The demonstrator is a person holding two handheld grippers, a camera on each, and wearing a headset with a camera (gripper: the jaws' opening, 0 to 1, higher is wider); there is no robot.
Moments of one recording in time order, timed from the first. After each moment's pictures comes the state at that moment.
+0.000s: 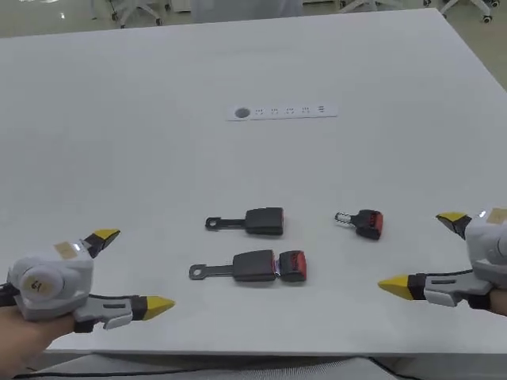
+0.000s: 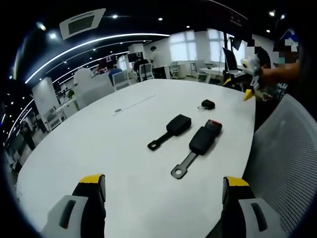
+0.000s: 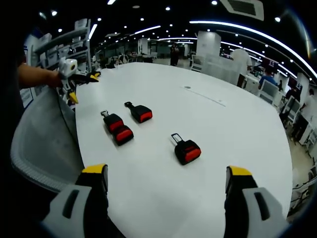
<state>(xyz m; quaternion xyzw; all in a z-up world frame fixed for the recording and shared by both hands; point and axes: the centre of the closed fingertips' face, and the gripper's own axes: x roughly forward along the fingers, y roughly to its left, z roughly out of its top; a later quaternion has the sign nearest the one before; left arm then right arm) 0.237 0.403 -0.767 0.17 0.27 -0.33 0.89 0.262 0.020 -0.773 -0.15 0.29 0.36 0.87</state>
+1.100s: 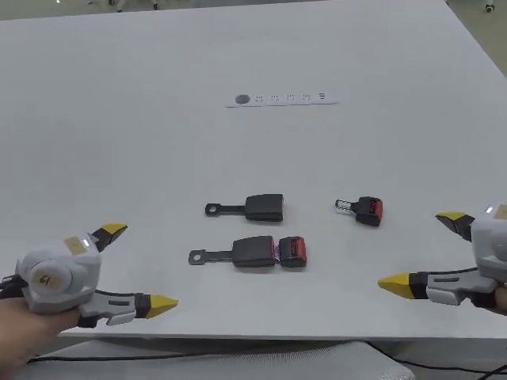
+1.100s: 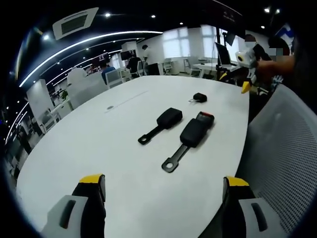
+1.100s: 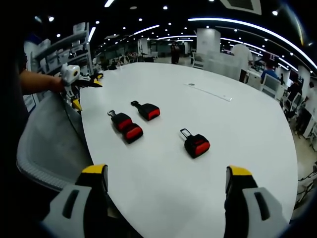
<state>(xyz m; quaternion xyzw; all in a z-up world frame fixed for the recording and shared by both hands) 0.224 0.396 -0.783 0.18 0.28 -0.35 0.87 0.239 0.027 -0.777 -0.13 0.31 0.37 0.87</state>
